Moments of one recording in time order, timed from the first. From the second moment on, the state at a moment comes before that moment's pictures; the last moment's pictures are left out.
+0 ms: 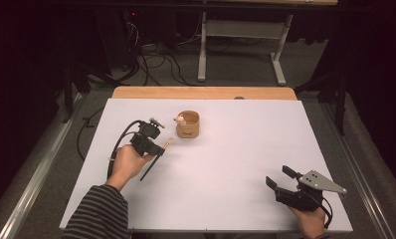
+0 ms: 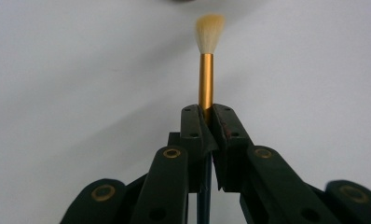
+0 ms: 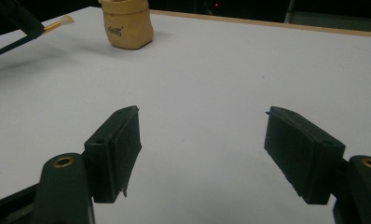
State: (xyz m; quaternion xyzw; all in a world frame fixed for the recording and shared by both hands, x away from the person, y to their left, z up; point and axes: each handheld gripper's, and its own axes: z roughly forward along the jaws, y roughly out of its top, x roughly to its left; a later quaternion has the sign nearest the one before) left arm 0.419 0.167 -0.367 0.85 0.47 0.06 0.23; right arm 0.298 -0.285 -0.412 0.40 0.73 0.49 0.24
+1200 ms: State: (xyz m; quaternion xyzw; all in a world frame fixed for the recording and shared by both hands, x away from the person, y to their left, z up) left arm 0.398 0.150 -0.353 0.86 0.42 0.08 0.27; right arm 0.298 -0.283 -0.412 0.40 0.73 0.49 0.24
